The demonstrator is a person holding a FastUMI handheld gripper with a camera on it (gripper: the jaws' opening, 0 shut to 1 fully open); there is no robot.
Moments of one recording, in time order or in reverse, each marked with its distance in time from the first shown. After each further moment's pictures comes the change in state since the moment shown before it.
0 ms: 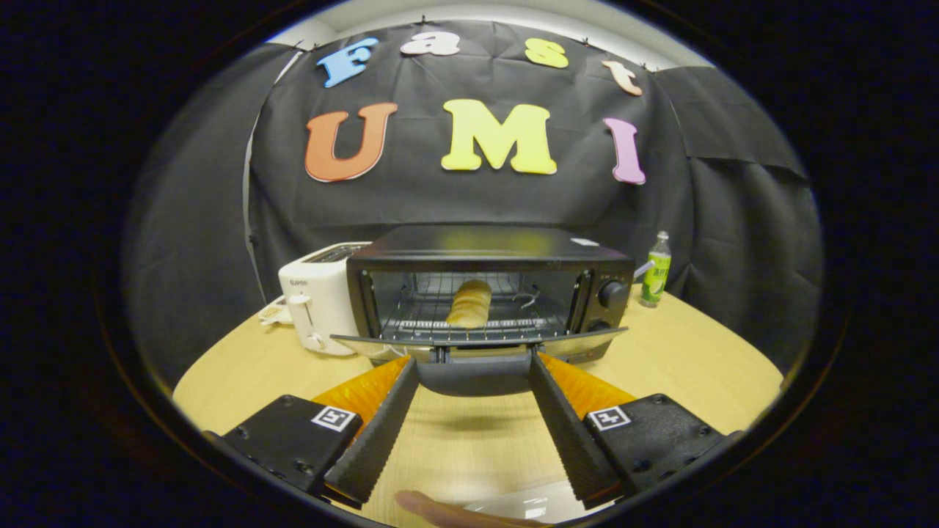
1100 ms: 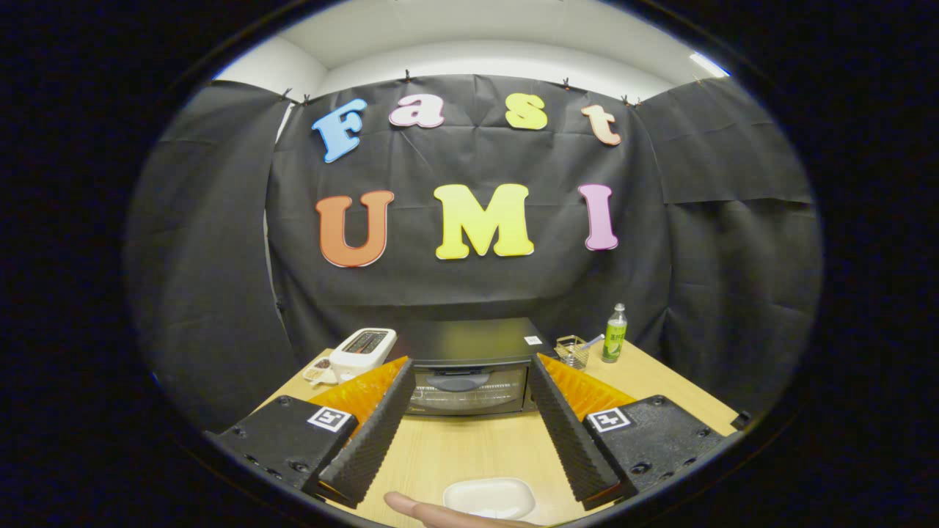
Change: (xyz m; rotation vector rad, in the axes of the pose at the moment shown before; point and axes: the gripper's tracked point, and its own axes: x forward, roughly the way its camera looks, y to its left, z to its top) arm -0.168 -0.052 0.146 0.061 -0.103 0.032
